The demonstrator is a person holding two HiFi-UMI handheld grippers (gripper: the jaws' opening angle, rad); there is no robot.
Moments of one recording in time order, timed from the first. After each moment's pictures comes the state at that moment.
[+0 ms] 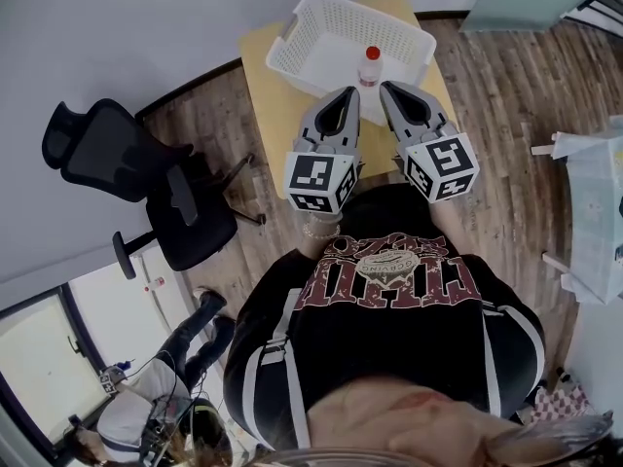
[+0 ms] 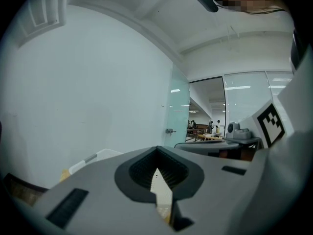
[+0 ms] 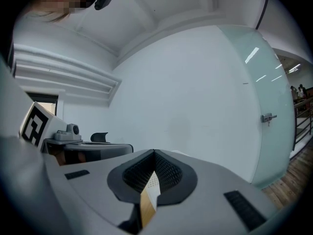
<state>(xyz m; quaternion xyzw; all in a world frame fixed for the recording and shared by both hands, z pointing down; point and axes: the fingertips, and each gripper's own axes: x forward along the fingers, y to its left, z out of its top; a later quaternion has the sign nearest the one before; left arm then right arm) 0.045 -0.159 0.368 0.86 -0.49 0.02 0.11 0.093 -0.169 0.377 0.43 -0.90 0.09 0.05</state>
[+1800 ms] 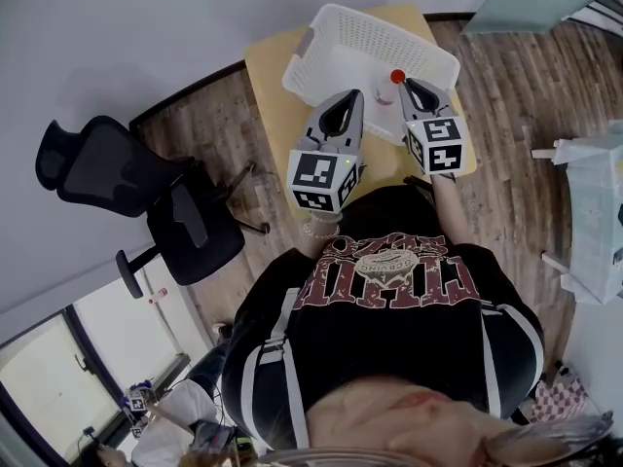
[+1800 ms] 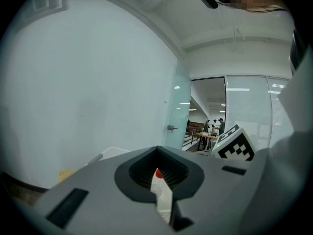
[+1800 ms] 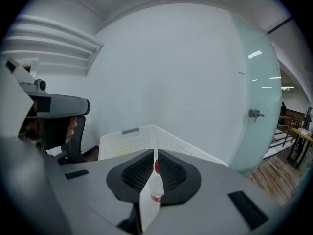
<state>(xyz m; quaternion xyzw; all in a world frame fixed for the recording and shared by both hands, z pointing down) 0.000 -0.230 0.393 0.87 -0.47 0.03 0.14 0.090 -0.276 0.475 0.50 -0.83 0.12 0.20</state>
